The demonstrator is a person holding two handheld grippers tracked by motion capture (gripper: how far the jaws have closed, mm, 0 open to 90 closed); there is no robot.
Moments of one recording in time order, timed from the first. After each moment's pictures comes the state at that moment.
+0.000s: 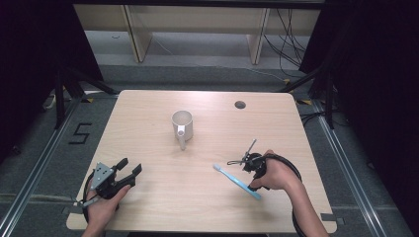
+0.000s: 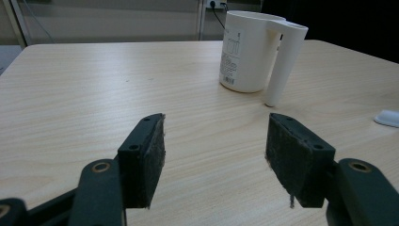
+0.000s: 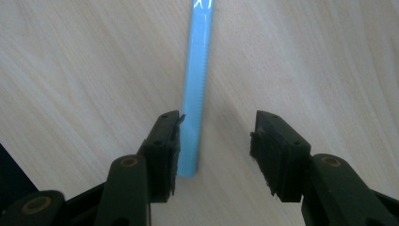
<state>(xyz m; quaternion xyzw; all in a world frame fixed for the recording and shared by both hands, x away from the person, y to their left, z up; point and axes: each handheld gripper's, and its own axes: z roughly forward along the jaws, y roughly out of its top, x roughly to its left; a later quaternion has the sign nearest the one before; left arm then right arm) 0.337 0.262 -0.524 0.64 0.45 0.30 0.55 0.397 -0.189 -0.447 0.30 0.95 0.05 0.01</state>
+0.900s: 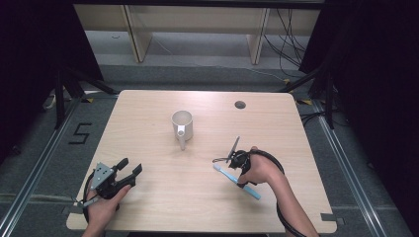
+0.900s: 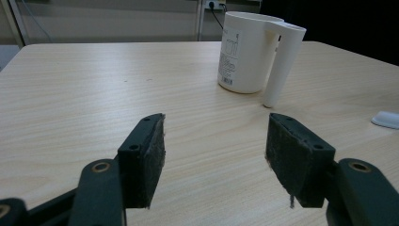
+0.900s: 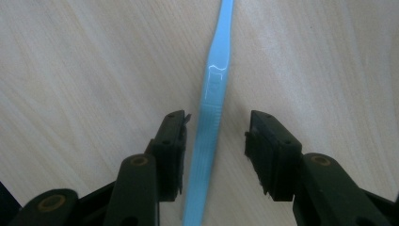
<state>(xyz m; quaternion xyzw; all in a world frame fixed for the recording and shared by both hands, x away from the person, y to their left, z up) 0.337 0.261 -0.524 0.64 0.45 0.29 0.55 0.417 -0.154 -0.462 0.28 0.96 0.02 -0.01</state>
